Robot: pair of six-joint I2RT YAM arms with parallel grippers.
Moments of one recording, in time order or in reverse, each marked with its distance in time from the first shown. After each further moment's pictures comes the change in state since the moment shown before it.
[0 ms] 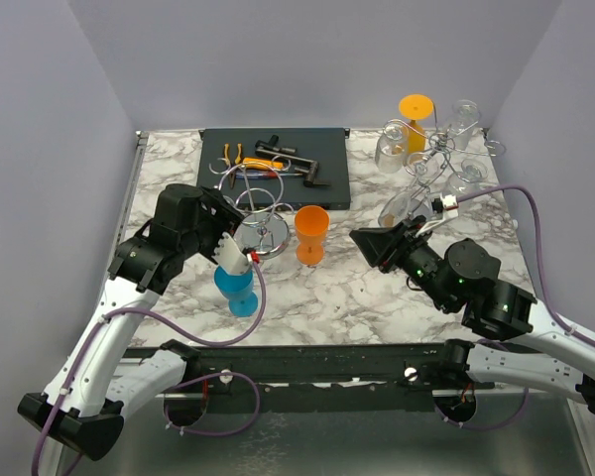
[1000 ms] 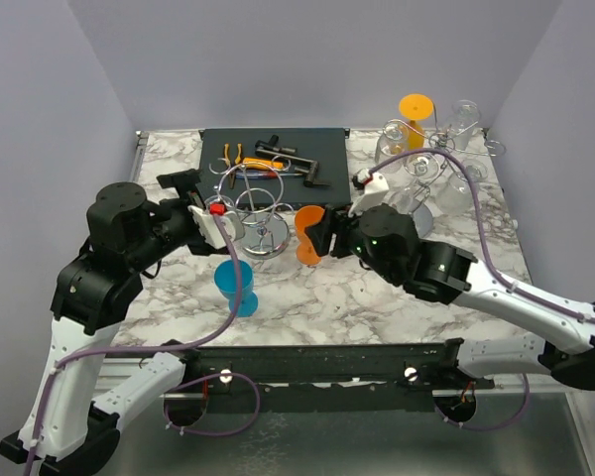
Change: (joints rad) left arm 0.000 -0.074 0.288 -0.024 0.241 -0.788; right arm 0.000 0.381 0.287 -0.190 0.005 -0.037
